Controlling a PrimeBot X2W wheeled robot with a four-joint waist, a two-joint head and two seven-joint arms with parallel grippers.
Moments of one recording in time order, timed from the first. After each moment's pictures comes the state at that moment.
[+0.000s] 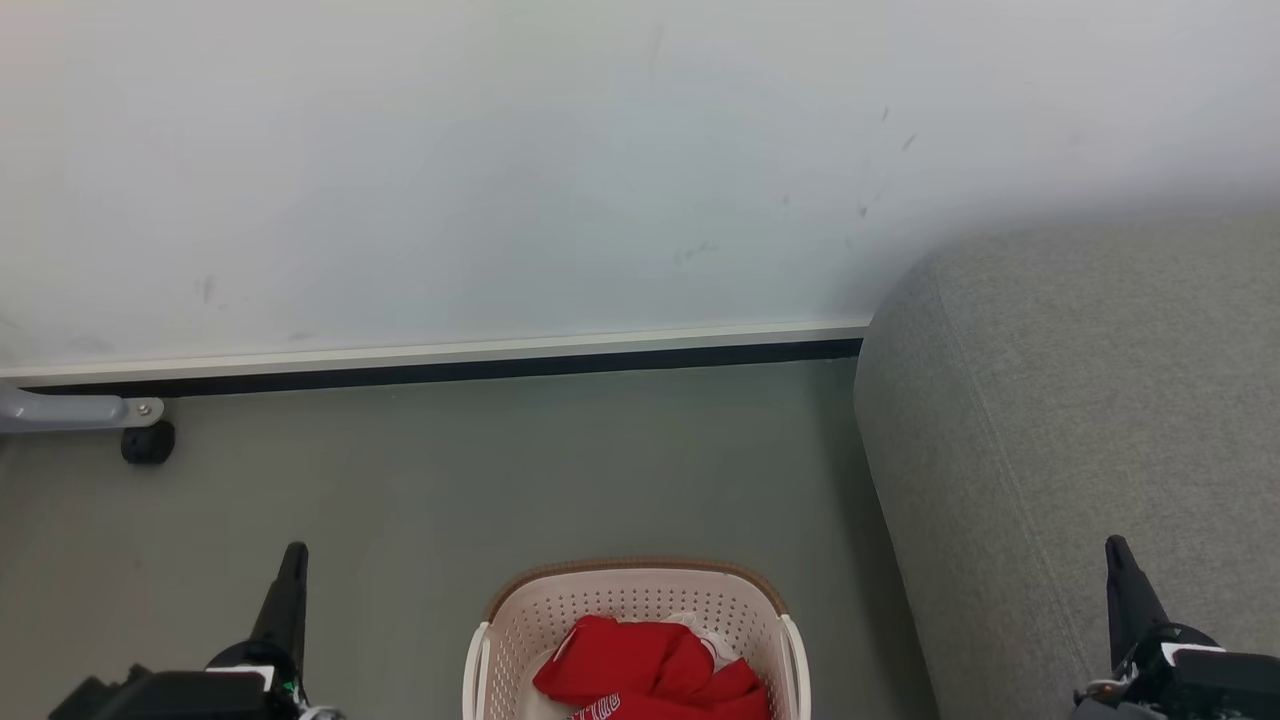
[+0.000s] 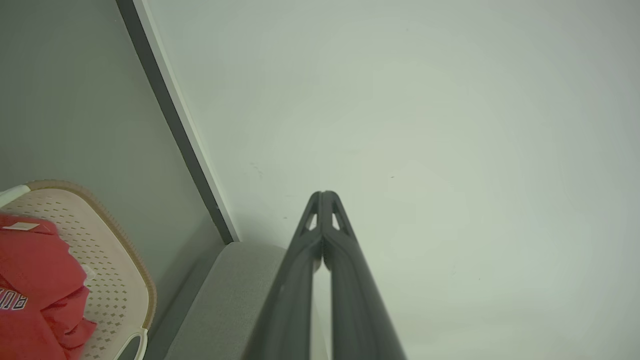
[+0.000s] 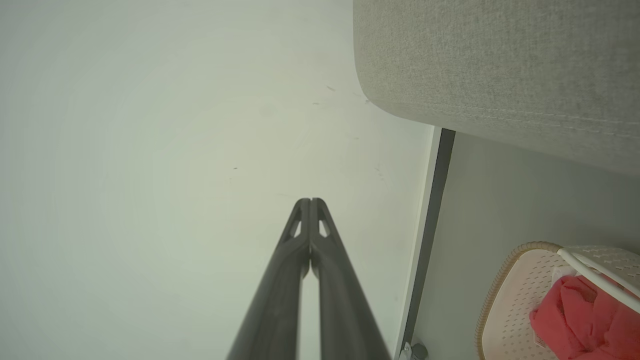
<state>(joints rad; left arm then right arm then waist) -0.08 0.04 0.09 0.28 -1.60 -0.12 0.11 -0.09 -0.04 -0.13 0.28 1.60 0.12 0.11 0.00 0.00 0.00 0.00</state>
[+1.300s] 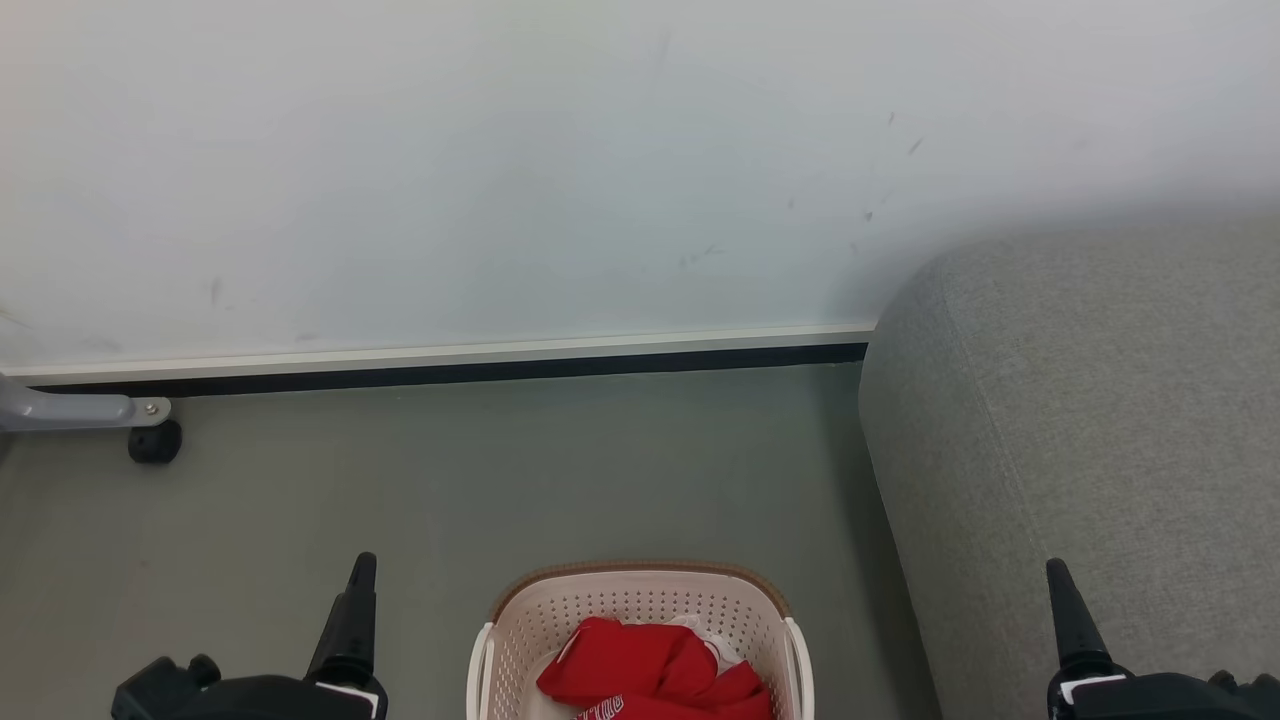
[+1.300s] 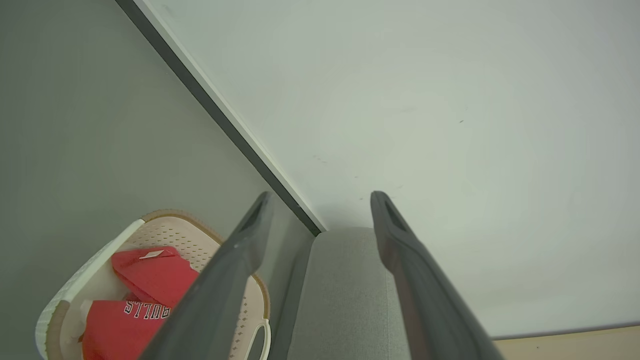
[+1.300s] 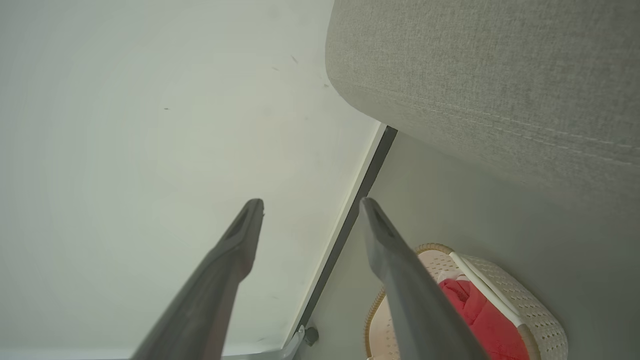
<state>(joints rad) -0.04 0.05 -0.04 0.28 -1.26 -0.06 0.00 -0.03 -0.03 -0.02 0.28 1.29 0.05 0.01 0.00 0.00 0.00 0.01</state>
